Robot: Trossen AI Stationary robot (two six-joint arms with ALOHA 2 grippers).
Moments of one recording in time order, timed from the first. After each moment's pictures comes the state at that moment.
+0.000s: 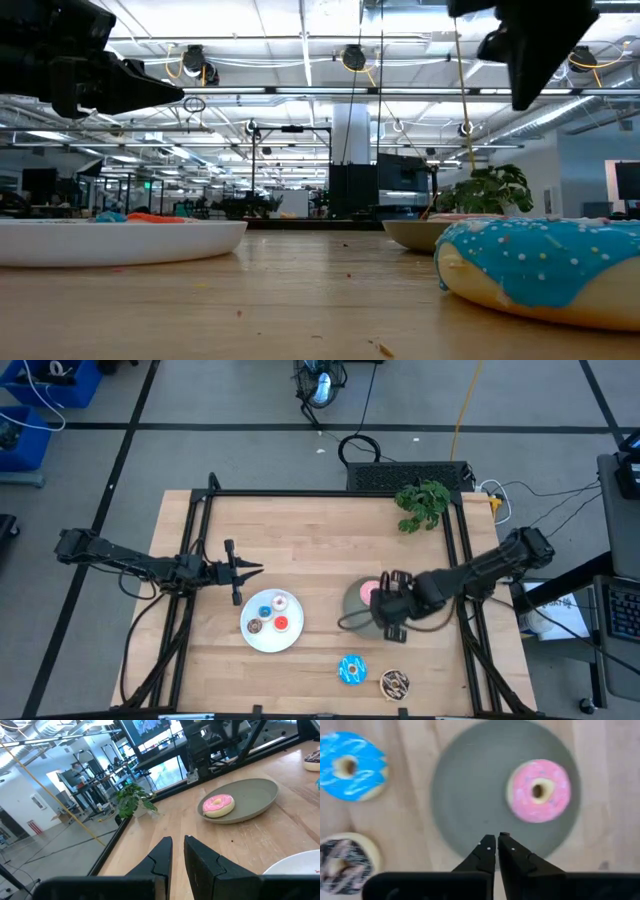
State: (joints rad) left arm -0.17 0.61 0.06 0.52 -0.34 0.44; right arm 0.39 1.52 1.26 -1.14 0.16 0.55
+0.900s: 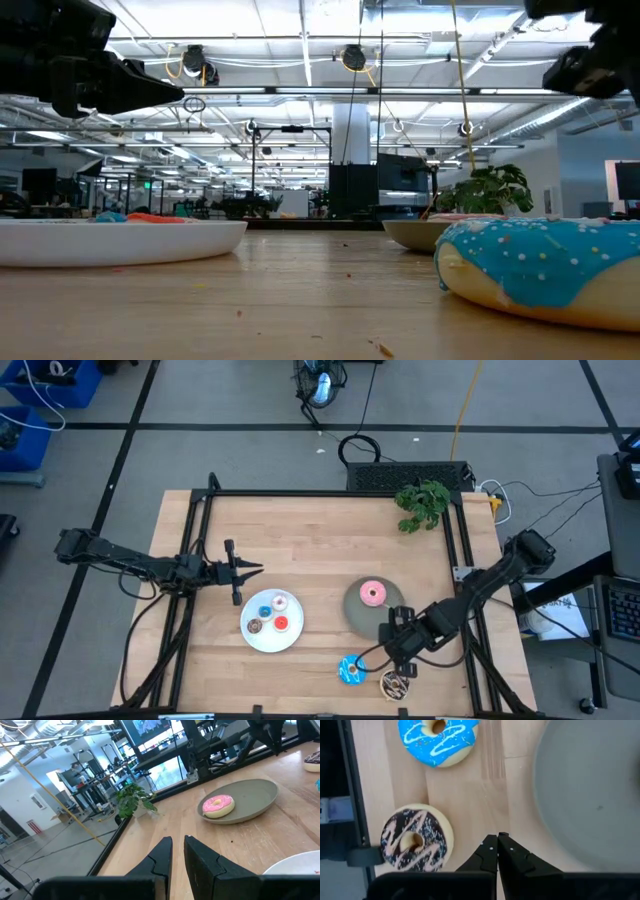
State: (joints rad) left arm -0.17 0.61 0.06 0.52 -0.34 0.43; right arm 0.62 1.53 1.05 -0.76 0.02 0.75
